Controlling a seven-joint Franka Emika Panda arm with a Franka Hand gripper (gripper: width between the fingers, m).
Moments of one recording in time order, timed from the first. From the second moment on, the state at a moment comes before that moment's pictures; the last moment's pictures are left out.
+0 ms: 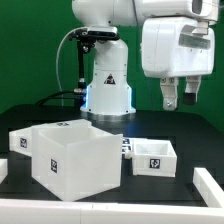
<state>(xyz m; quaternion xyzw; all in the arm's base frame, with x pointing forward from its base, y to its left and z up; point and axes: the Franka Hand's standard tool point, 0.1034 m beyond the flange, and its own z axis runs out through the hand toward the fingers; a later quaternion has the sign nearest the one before) 0.603 0.078 0.161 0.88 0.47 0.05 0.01</state>
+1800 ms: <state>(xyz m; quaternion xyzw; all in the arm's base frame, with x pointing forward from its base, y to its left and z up) 0.447 0.074 0.095 0.98 0.18 0.08 -0.01</state>
